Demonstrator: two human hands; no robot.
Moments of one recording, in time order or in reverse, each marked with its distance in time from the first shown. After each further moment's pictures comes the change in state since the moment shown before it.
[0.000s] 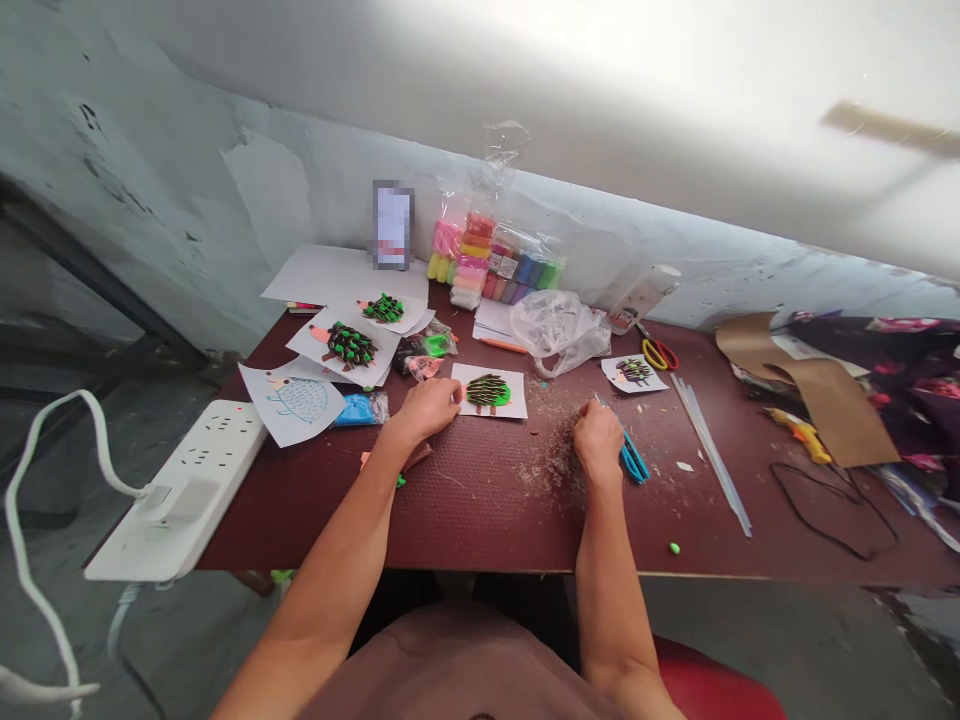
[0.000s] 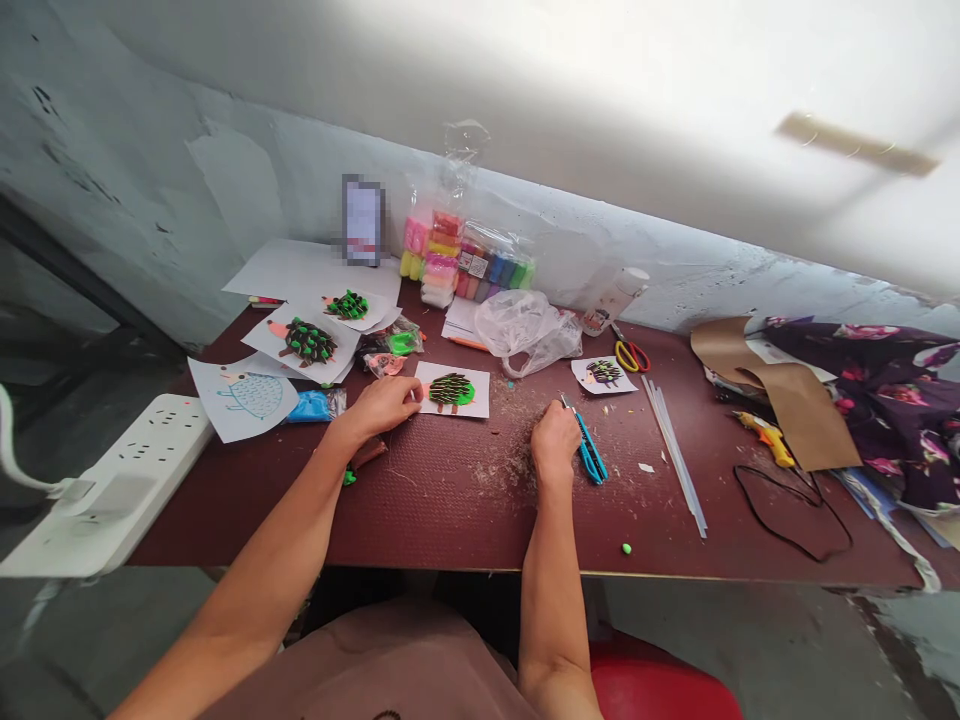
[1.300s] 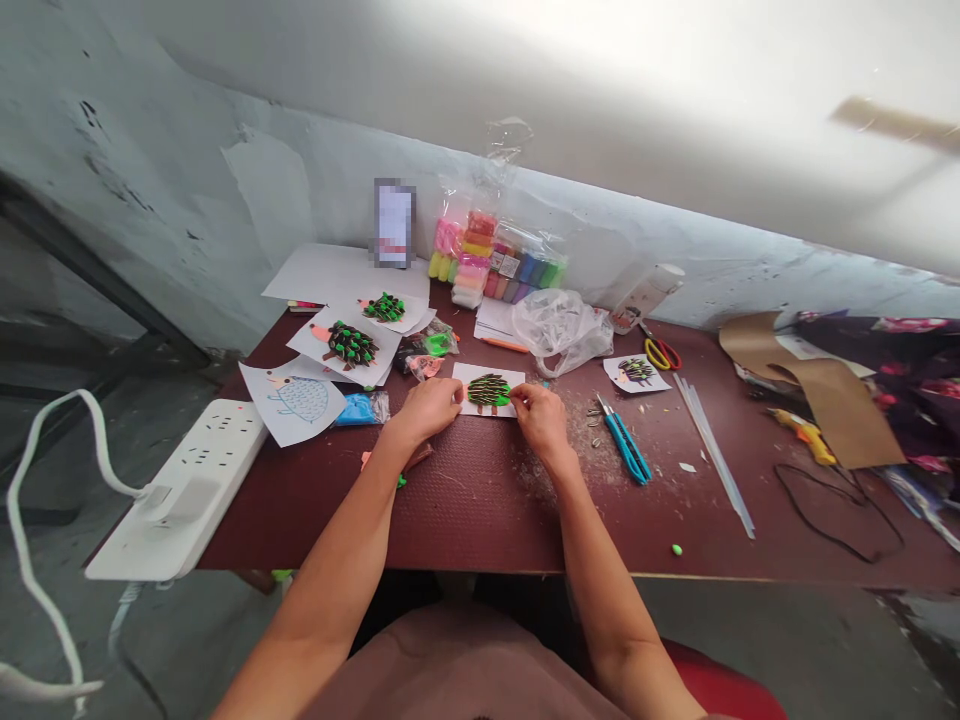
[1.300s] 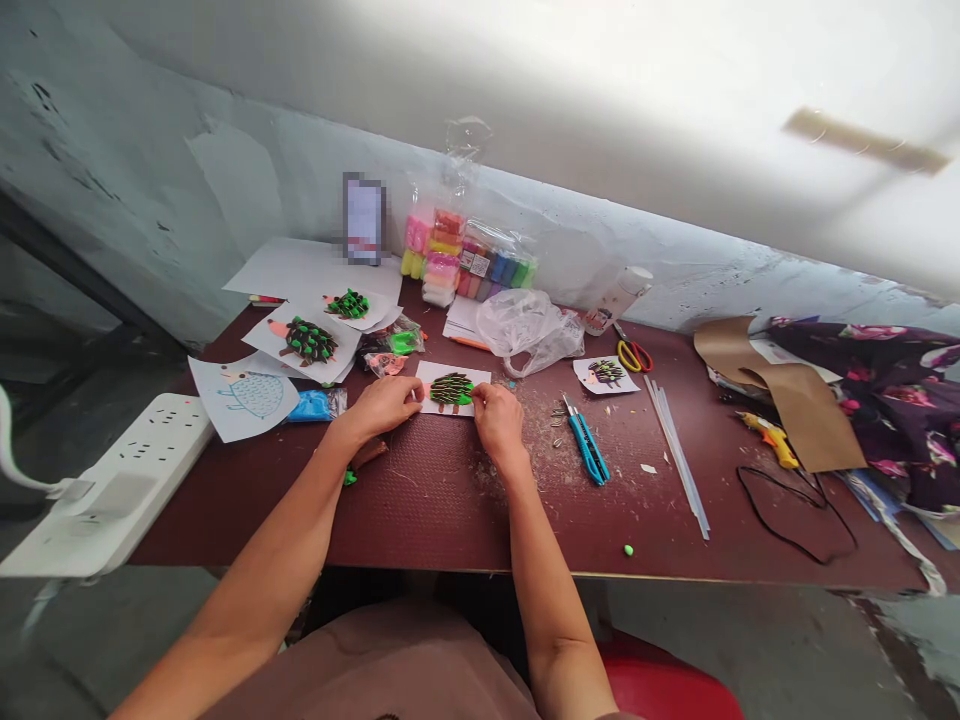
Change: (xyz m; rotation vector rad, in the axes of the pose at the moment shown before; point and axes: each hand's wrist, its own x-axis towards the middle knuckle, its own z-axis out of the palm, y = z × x) left_hand 0.000 0.001 -0.002 0.000 -0.017 -0.017; right_hand -0.018 -0.074 0.002 0.286 -0.105 -0.427
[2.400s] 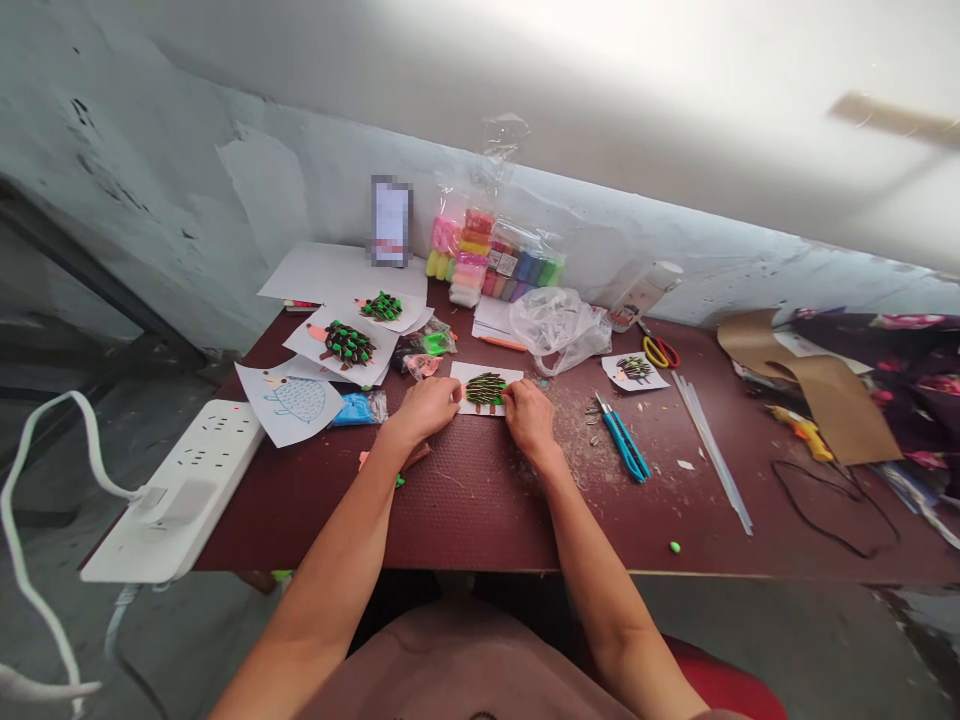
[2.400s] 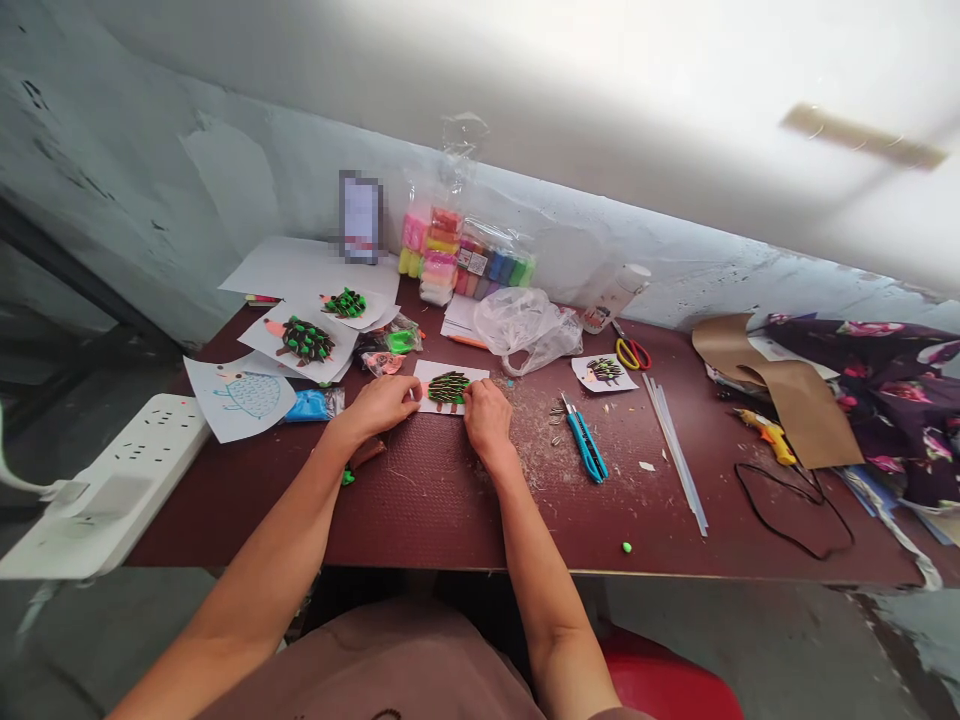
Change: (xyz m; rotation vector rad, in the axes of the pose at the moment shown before) left_hand -0.001 0.001 0.001 0.000 0.011 -0.002; right_hand 0.001 -0.012 0.009 -0.108 -0.024 -0.059
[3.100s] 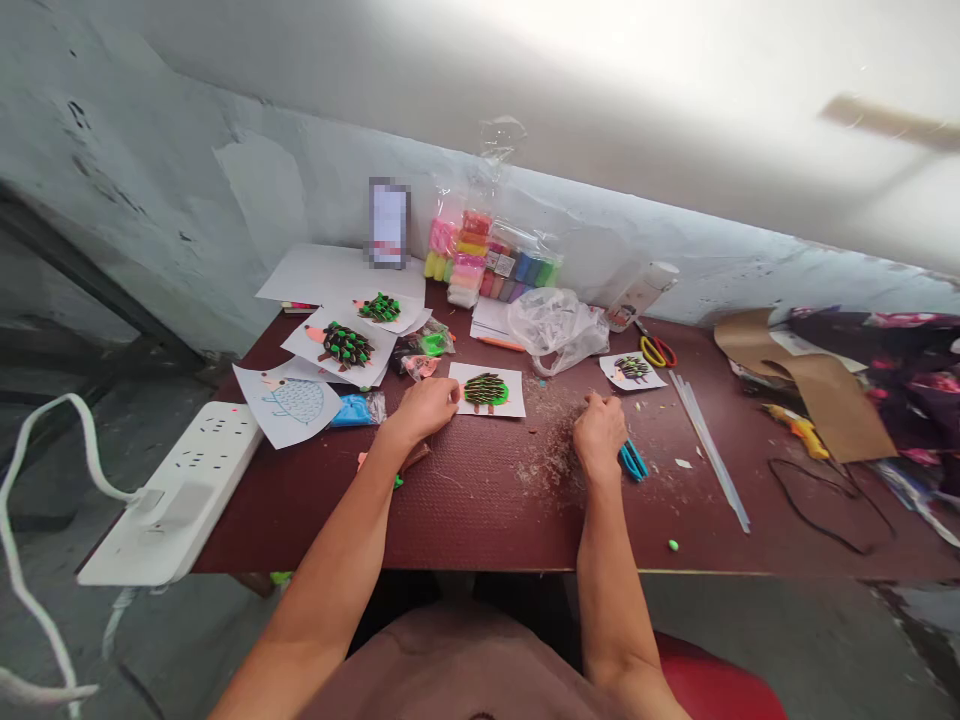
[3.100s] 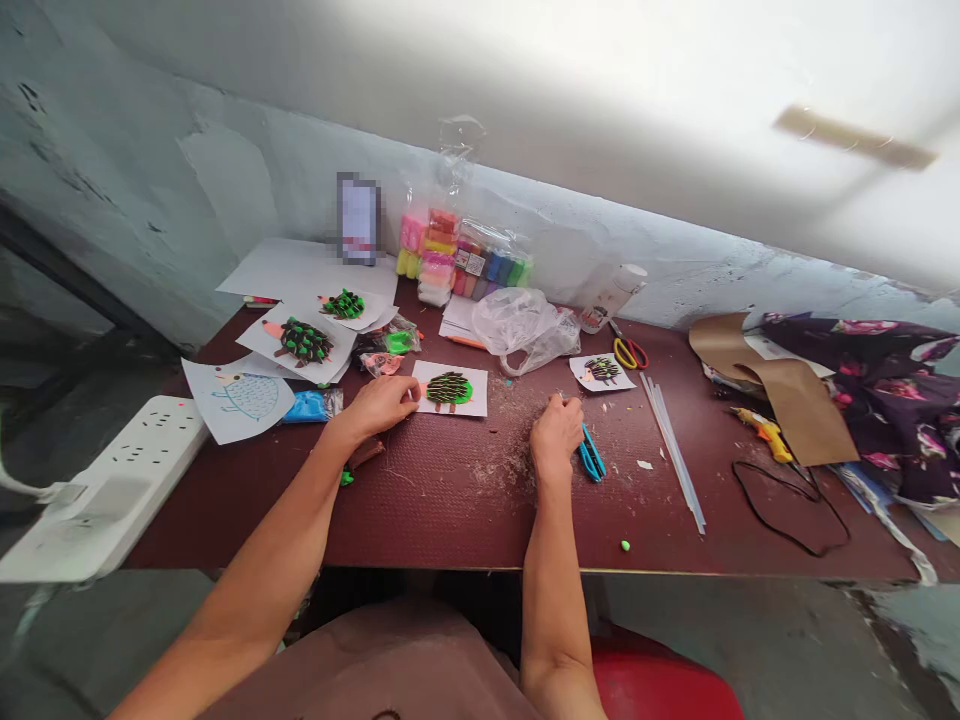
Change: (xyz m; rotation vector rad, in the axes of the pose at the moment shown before) left_hand 0.001 -0.003 0.001 0.005 -0.006 0.021; right_hand -0.022 0.068 -0.037 -0.220 0.076 0.548
